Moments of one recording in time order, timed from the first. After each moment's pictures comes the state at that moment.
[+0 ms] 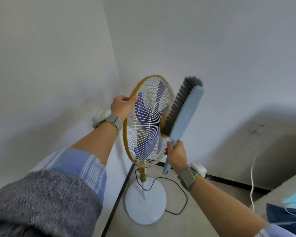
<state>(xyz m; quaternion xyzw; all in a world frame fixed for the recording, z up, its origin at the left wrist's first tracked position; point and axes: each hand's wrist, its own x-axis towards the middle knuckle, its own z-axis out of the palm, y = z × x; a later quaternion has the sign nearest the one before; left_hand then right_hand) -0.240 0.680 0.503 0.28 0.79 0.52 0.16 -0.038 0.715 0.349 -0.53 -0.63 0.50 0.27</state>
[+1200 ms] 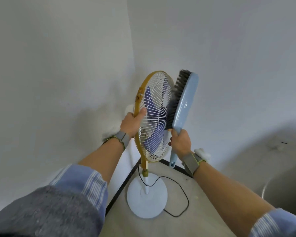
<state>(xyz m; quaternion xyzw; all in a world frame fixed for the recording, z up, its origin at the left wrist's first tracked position) -0.173 0.656 0.458 0.19 0.84 0.46 0.23 -0.039 0.773 0.371 -0.49 -0.68 0.49 0.24</state>
